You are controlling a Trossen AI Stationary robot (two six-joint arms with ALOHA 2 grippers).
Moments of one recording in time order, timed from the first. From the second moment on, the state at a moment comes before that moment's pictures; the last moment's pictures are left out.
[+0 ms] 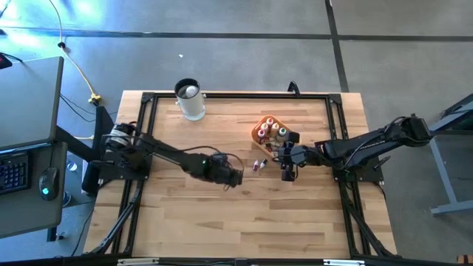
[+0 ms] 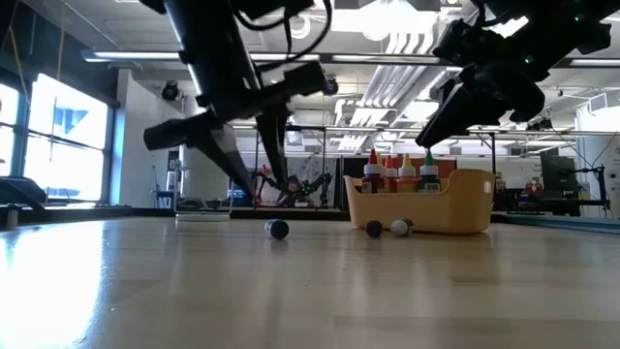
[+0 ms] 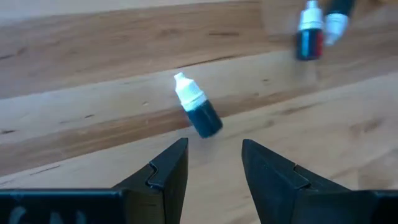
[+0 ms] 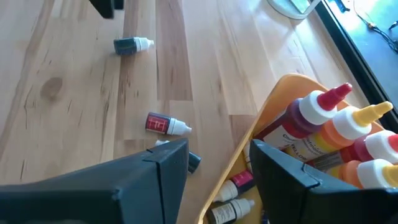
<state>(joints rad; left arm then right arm) -0.24 1.80 1.23 -0.58 -0.30 -1.59 0.13 1.18 0.56 -0.08 0.36 -0.01</state>
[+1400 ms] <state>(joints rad) -0.16 1.89 1.23 -0.52 -0.20 -1.54 0.13 1.18 0.56 -0.09 0.33 -0.01</state>
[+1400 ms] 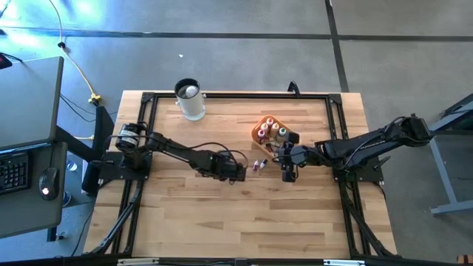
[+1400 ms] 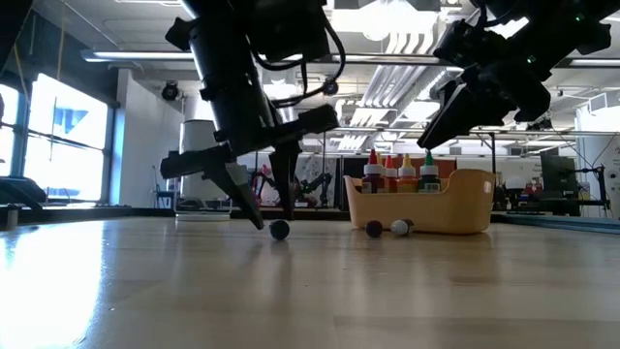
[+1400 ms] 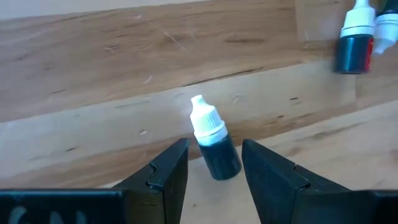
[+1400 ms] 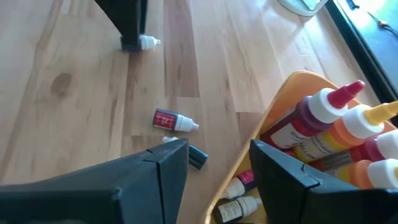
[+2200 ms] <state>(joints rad) -0.16 1.92 1.23 -0.58 -0.25 -1.23 0.13 1.18 0.56 -0.09 0.32 -0.01</state>
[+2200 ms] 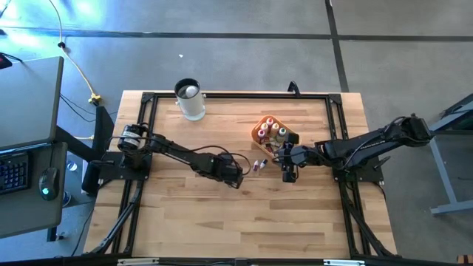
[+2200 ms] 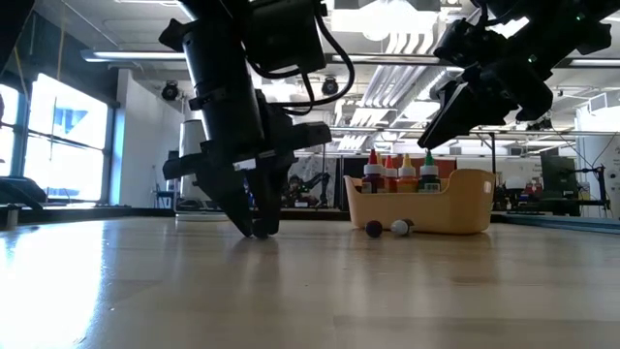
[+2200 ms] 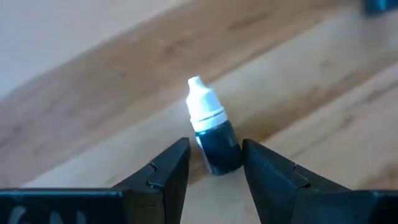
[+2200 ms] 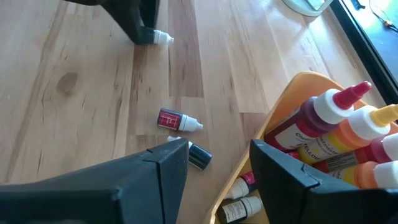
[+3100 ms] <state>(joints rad) -0.15 1.93 1.23 -0.31 -0.36 -0.99 0.17 0.93 0.56 -0.19 0.20 0.03</state>
